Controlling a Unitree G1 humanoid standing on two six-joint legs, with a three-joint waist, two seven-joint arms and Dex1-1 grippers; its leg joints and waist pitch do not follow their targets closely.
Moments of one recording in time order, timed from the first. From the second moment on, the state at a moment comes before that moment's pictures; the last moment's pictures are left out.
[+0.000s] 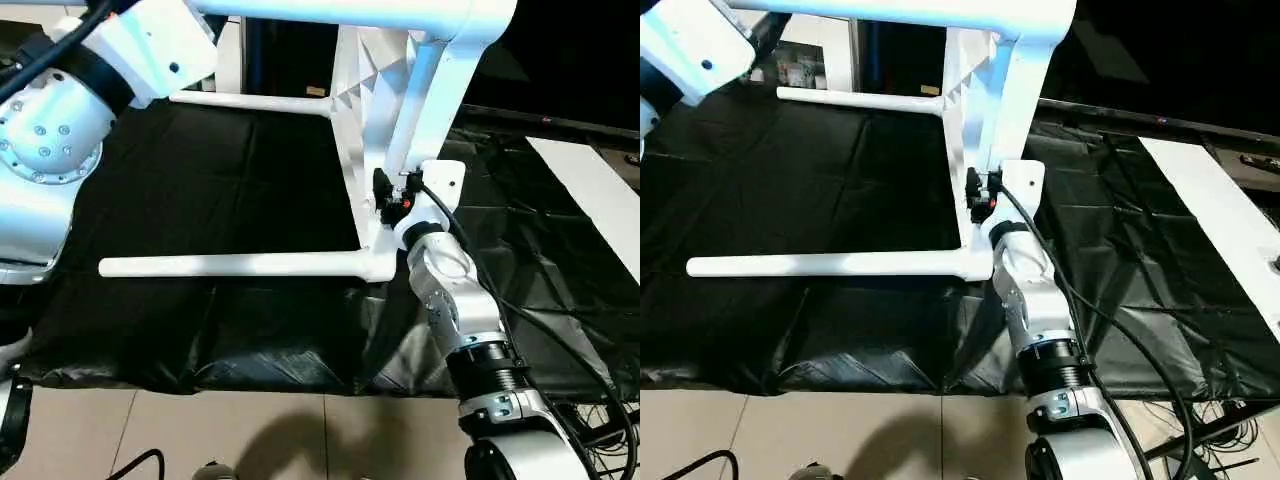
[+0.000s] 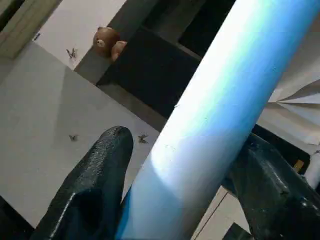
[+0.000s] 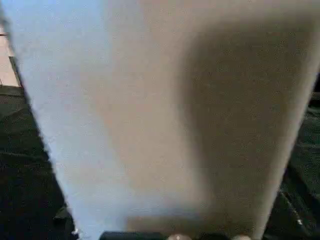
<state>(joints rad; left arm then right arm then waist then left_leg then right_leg) -0.77 0.78 -0.11 -0.10 0.23 0.07 -0.34 -0.59 0.02 -0.03 0.46 0.16 0.07 0.02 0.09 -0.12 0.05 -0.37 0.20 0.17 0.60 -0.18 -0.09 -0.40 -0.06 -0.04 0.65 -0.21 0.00</state>
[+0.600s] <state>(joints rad) -0.66 0.65 0.15 -0.21 0.05 0.11 -0.34 -0.90 -0.36 -0.01 0.47 0.14 0.07 0.39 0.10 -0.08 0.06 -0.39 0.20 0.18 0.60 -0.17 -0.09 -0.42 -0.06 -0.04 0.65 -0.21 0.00</state>
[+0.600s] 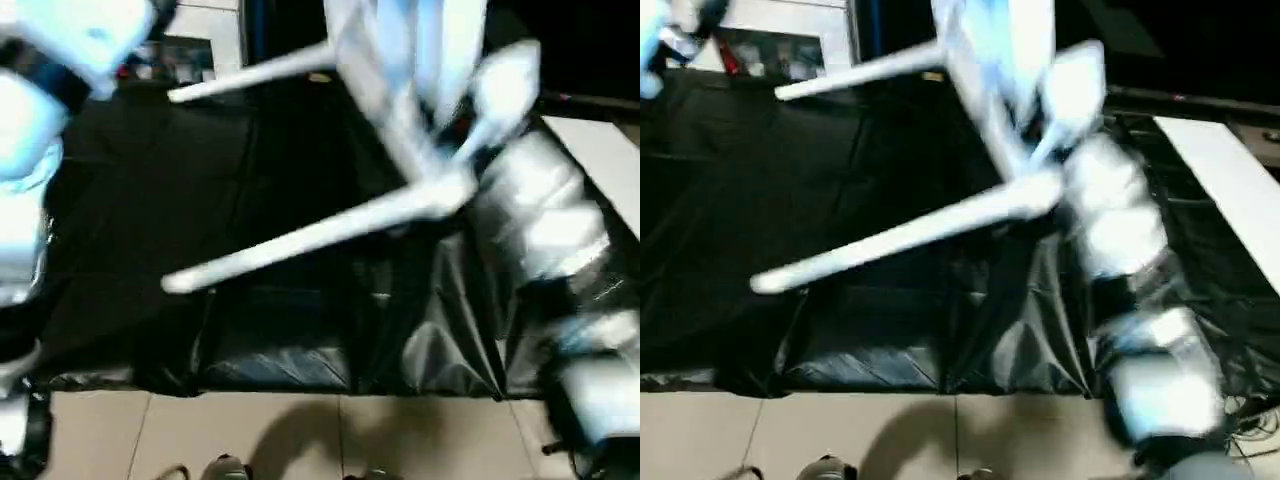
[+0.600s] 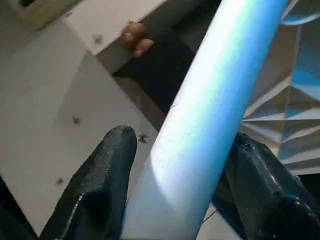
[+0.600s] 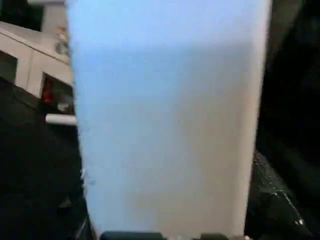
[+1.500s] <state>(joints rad) -0.44 0.46 0.27 -0.03 -0.07 0.11 -0.27 -1.10 -0.57 0.04 0.47 0.11 0.01 0.77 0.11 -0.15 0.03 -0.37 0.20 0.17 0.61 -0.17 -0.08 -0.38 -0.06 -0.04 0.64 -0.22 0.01</state>
